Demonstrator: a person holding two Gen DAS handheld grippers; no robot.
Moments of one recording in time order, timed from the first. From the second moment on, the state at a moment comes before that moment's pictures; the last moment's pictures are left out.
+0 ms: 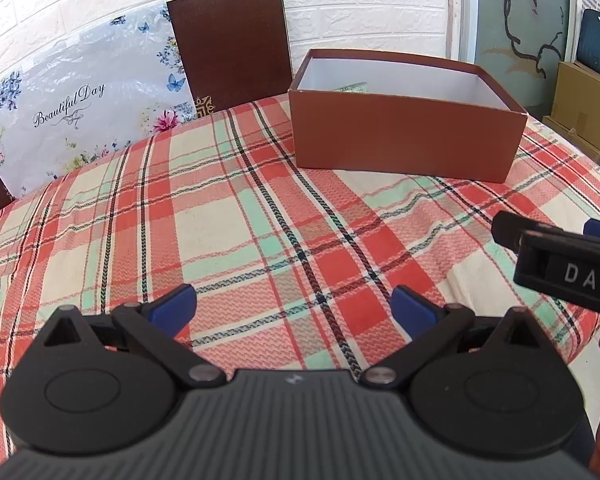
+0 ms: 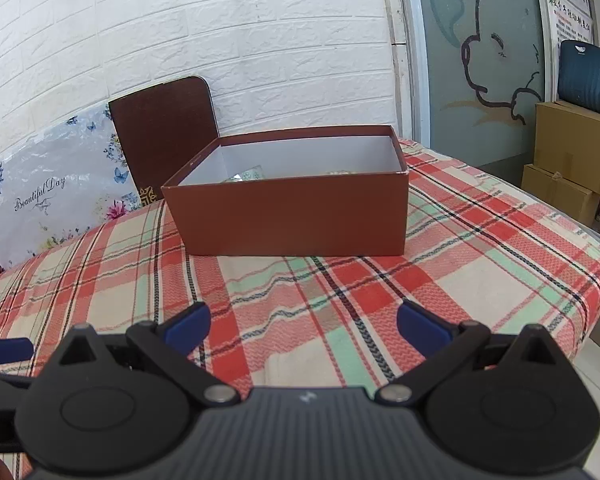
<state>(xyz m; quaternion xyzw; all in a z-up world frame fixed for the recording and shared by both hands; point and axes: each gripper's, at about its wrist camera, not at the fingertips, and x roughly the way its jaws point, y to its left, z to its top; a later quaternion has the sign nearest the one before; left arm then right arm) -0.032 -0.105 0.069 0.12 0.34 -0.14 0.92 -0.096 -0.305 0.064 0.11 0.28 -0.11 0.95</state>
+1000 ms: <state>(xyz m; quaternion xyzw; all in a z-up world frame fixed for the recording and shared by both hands) -0.043 -0.093 0.074 0.11 0.33 -0.13 0.93 -0.110 -0.296 0.068 0.09 0.28 -0.11 0.95</state>
